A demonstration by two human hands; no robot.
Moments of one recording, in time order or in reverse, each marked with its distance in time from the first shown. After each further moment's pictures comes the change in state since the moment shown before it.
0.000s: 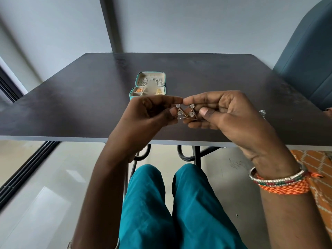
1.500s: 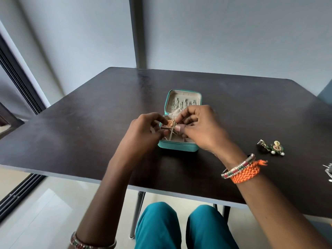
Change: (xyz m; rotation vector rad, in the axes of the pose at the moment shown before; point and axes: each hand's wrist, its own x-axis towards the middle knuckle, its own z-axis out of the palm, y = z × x) left_hand 0.090 -0.076 -0.098 0.622 0.242 -0.180; right_hand 0.164 0.054 0.079 -0.352 0.058 -0.031
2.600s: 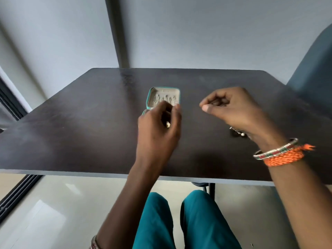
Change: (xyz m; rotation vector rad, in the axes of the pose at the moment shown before) left_hand -0.046 0.064 0.043 -0.265 0.353 0.305; right_hand -0.034 0.010 -0.096 -0.135 0.124 -0.011
